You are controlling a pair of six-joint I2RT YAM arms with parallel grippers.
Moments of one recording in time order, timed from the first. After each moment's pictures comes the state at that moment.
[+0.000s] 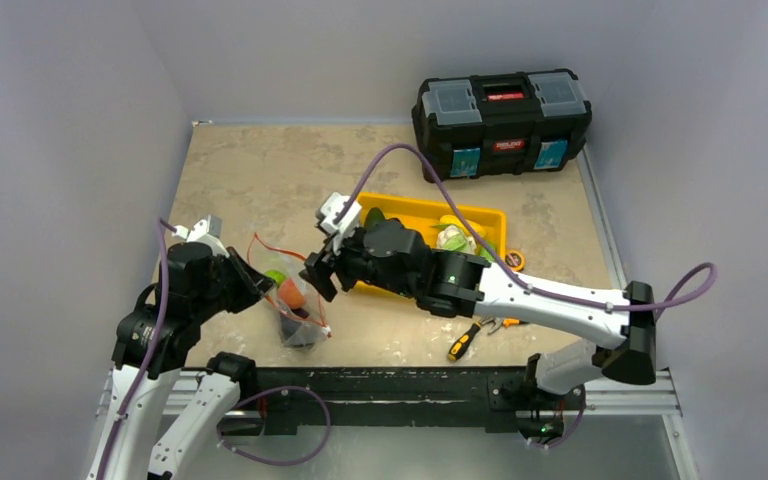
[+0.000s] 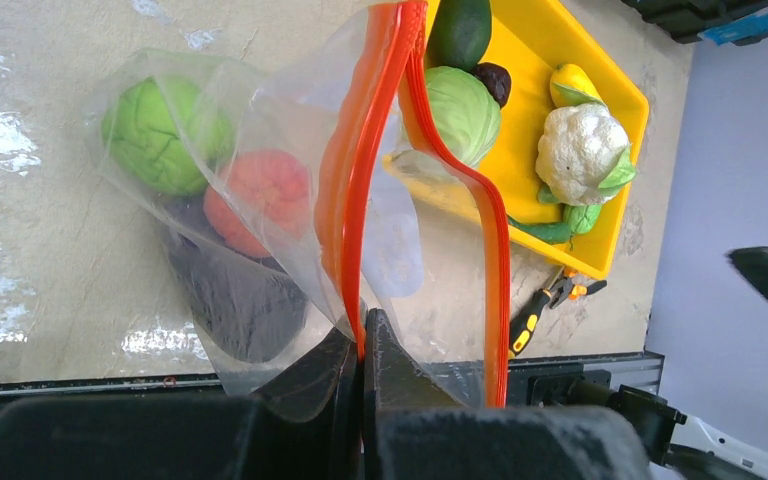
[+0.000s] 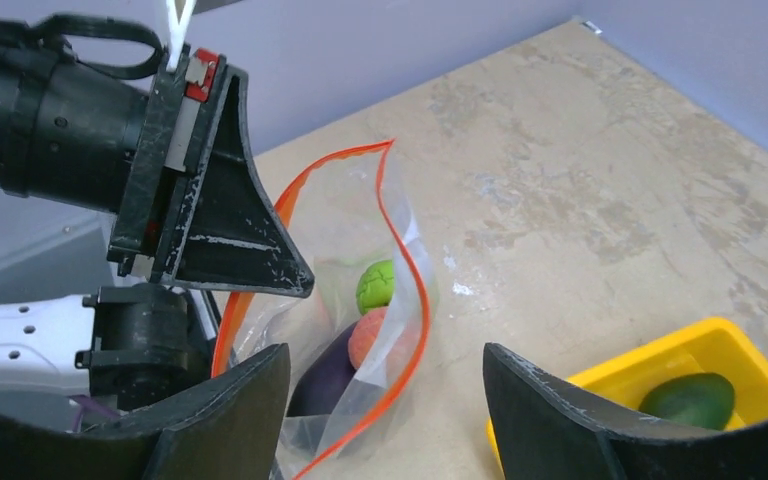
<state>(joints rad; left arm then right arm) -0.25 0.57 0.98 -1.08 0.09 -0.74 1.26 1.47 1.38 -0.18 0.17 0.10</state>
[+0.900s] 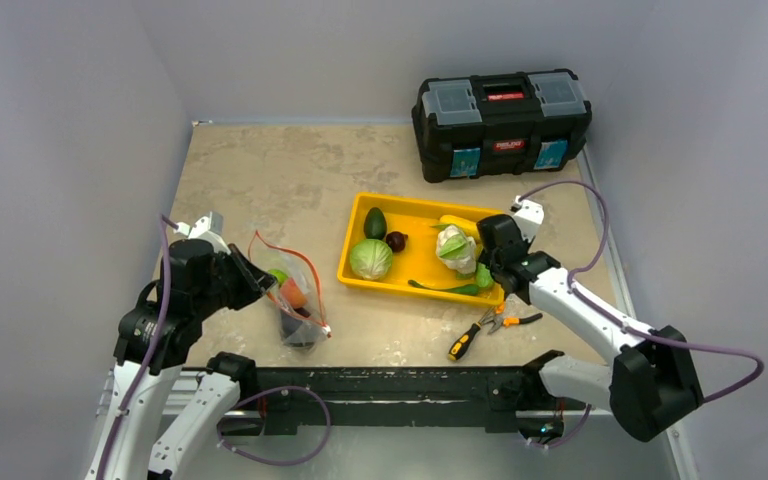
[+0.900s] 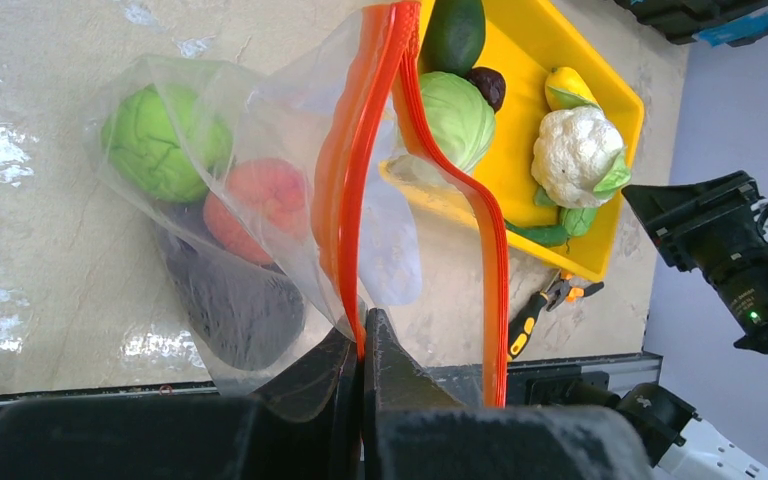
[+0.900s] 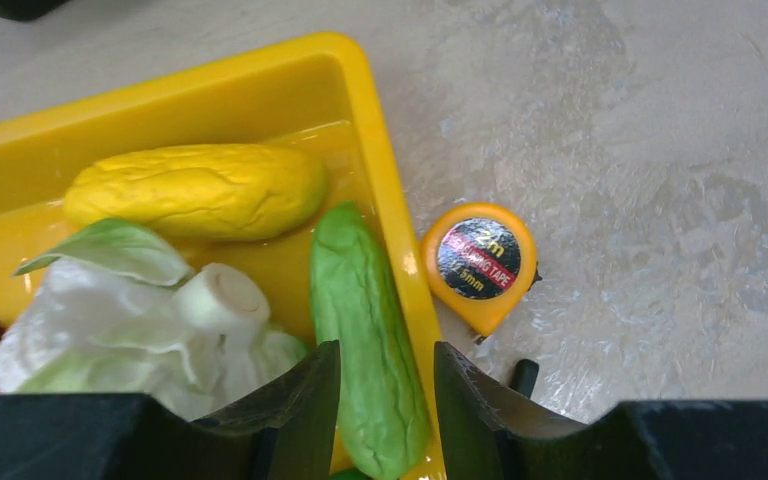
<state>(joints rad) -0.25 0.59 0.98 -1.05 0.09 -0.74 0.49 1.14 0.68 -0.38 0.61 0.70</state>
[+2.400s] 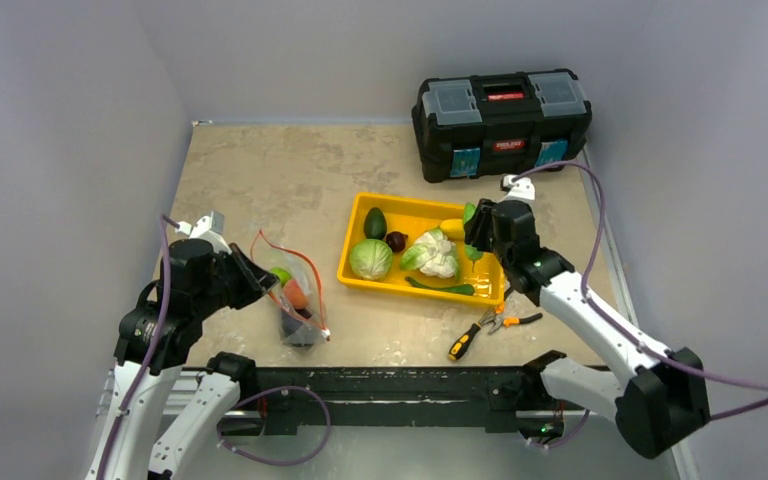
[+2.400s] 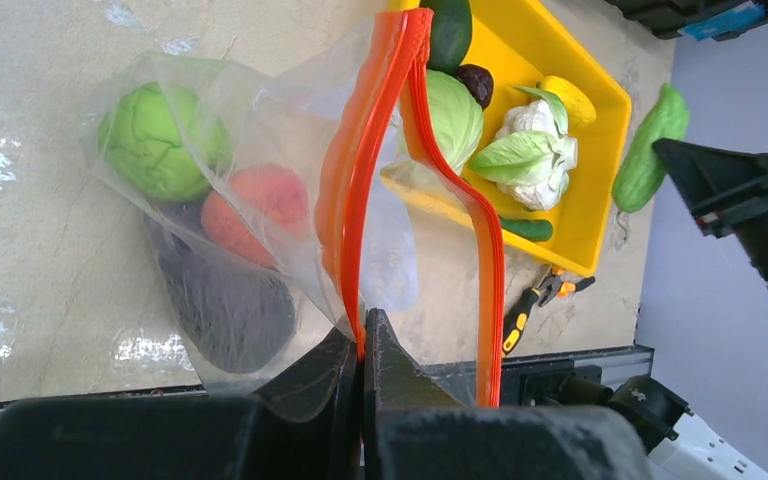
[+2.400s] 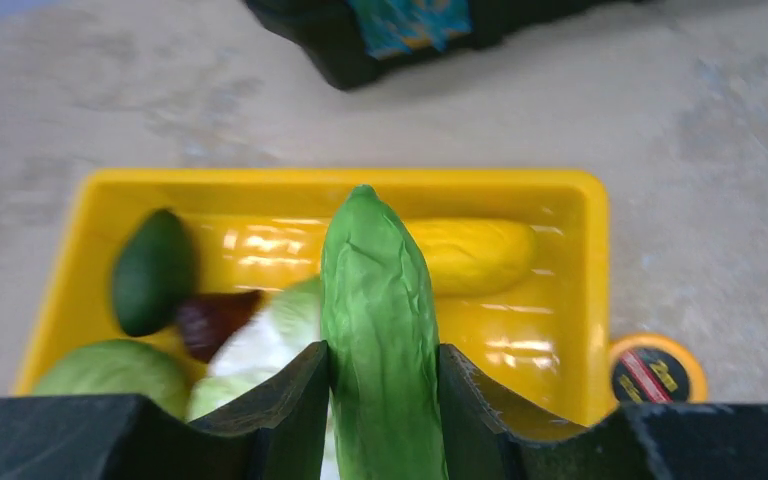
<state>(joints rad) -0.25 0.58 0.98 -1.04 0.11 -0.74 0.45 1.11 0.73 -0.21 0.34 0.49</state>
